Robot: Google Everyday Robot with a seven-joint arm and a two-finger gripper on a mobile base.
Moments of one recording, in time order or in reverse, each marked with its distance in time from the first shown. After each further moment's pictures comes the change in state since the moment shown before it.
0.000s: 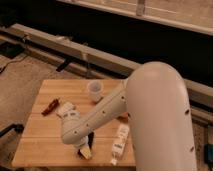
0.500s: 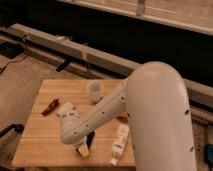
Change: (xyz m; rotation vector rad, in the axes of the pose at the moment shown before) arm 0.006 0.019 -0.005 -0.063 -0.003 0.076
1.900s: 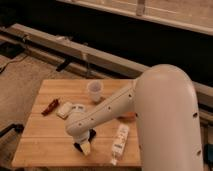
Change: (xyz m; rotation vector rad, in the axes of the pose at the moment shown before) arm -0.010 -0.003 0.005 0.074 0.111 -0.063
